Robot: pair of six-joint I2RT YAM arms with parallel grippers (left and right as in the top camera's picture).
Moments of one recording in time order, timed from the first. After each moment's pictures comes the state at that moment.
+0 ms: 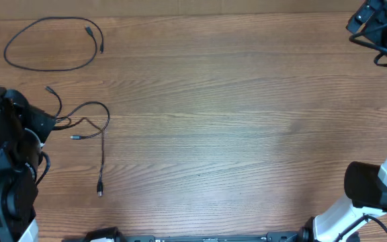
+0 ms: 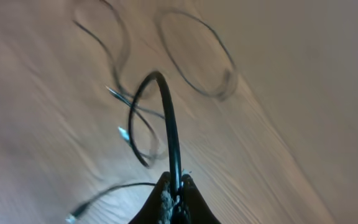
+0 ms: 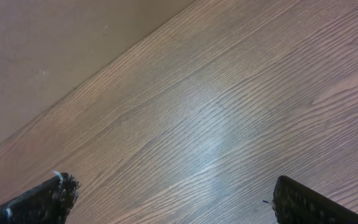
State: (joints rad) left arm 0.16 1.10 1.74 -1.38 -0.28 -0.85; right arm -0.18 1.88 2.60 -1.64 0.01 0.44
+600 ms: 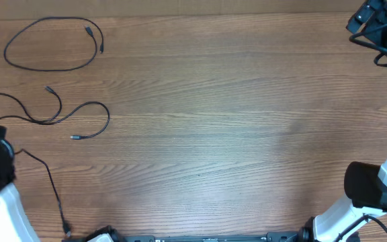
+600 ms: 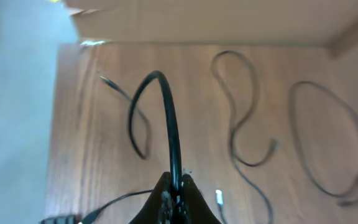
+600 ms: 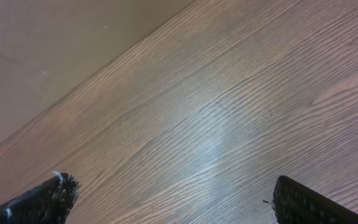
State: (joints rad) left arm 0.48 1.21 1.74 -1.47 -0.55 -0.91; right arm -0.18 1.88 2.60 -1.64 0.01 0.44
